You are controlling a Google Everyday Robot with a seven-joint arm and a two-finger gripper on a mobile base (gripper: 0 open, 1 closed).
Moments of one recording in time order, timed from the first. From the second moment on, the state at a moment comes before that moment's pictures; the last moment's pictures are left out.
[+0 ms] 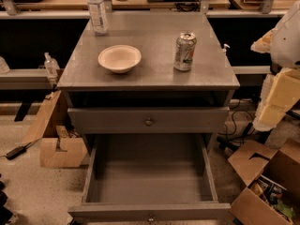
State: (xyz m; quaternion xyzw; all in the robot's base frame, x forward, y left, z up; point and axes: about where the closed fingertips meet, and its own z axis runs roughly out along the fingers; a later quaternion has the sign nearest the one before) arm 0.438 -0.217 0.976 -0.60 0.78 -0.03 0.16
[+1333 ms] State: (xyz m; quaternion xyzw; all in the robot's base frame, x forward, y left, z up) arm 0.549 -0.236 0.957 -0.50 0.75 0.07 0.43
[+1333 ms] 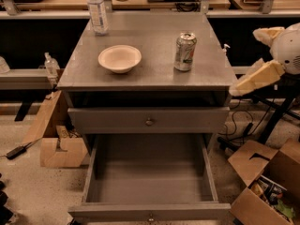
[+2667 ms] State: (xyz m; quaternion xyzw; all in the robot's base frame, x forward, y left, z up) arm 0.610 -0.211 0.974 -0.36 0.68 0.13 0.63
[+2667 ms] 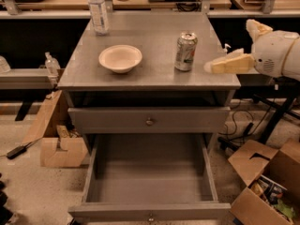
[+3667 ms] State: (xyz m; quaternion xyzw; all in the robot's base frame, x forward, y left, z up) arm 0.694 -0.163 0.937 -0.36 0.68 0.17 0.62
